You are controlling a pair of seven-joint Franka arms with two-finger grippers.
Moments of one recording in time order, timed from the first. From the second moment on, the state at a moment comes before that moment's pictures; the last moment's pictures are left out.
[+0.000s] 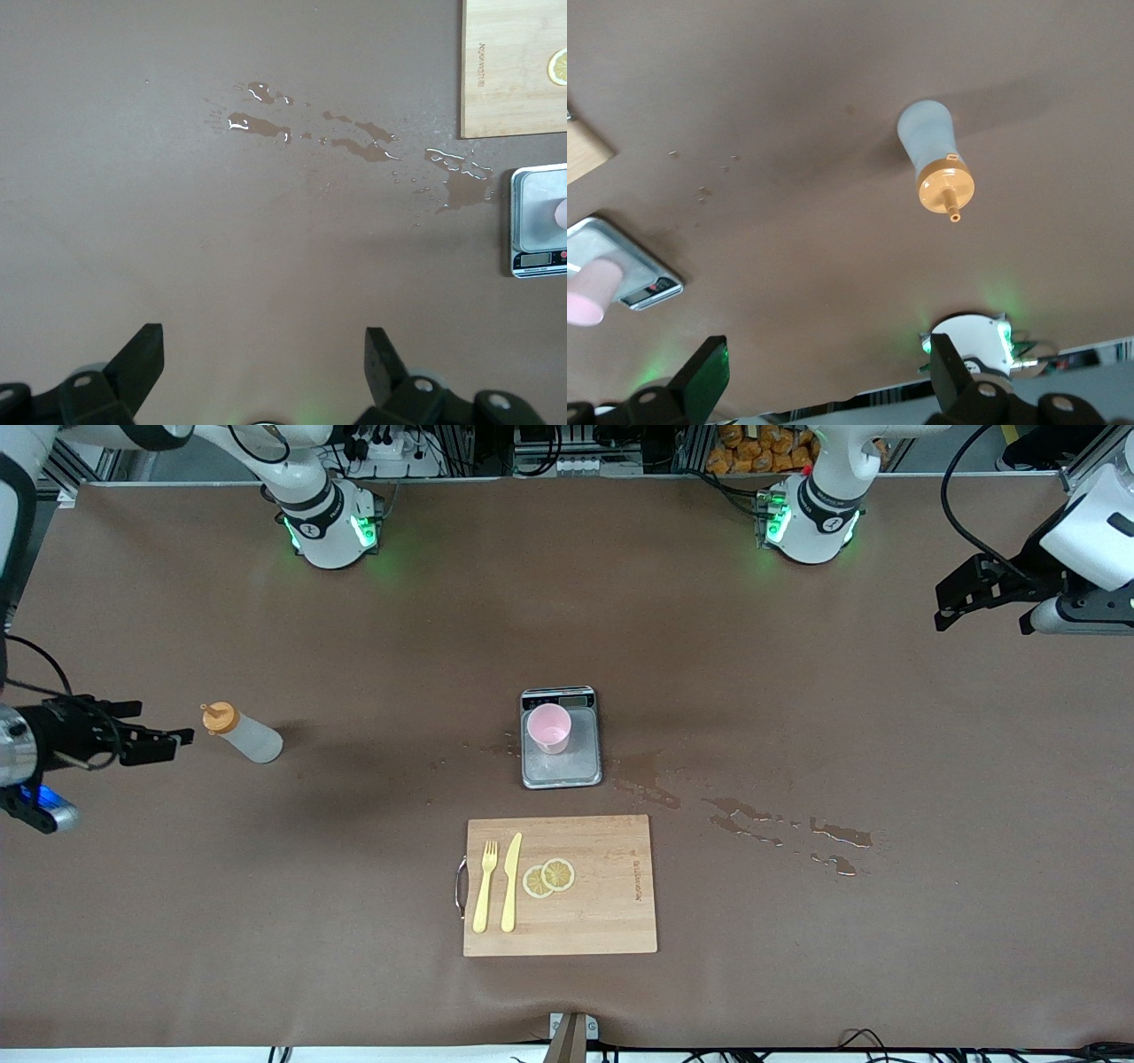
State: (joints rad) left arm -0.04 -0.06 -0.10 -1.55 -0.01 1.49 -0.08; right arm -0.10 0.52 -0.04 -1.06 0.23 1.10 0.32
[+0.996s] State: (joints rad) left arm -0.04 -0.06 -0.10 -1.55 -0.01 1.49 -0.08; right arm -0.01 -0.04 -0.02 -1.53 0.09 1.47 0.02
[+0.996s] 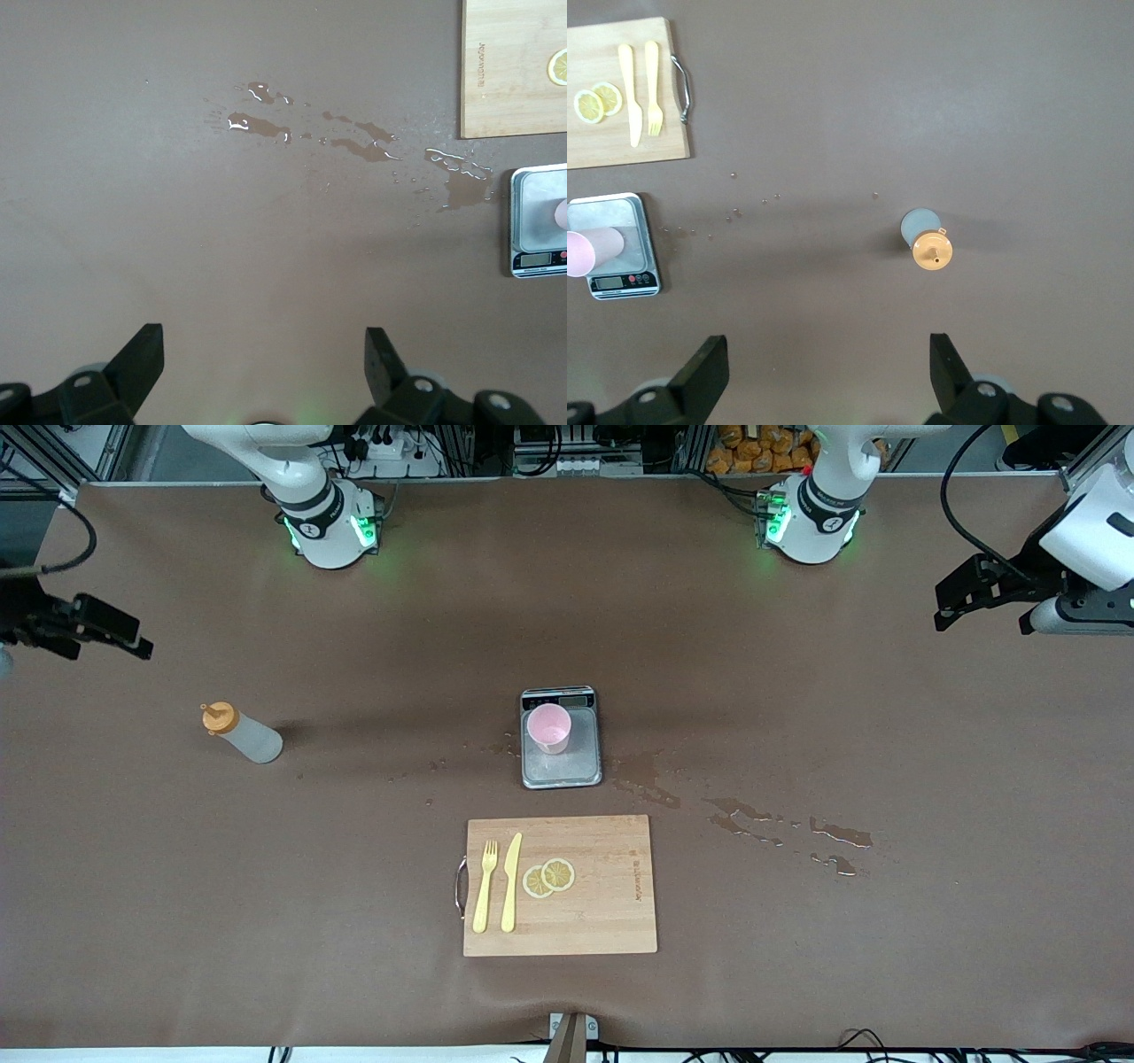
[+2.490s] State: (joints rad) left arm -0.04 -0.06 -0.11 -1.55 -0.01 1.49 -0.10; right arm 0.00 0.00 -0.02 -1.52 0.02 1.57 0.01
